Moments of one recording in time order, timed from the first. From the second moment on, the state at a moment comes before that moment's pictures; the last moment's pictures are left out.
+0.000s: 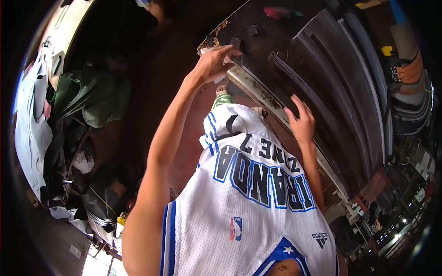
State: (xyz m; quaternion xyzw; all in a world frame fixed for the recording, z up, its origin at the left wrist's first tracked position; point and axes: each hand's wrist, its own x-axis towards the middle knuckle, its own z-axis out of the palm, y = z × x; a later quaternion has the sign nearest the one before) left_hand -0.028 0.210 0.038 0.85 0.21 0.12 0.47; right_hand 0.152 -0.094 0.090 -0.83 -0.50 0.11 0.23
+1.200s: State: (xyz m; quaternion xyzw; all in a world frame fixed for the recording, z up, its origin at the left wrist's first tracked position) left_hand 0.051 0.175 0.024 0.90 0.06 0.03 0.44; right_hand 0.157 -0.025 0.065 -0.82 -0.52 0.13 0.20
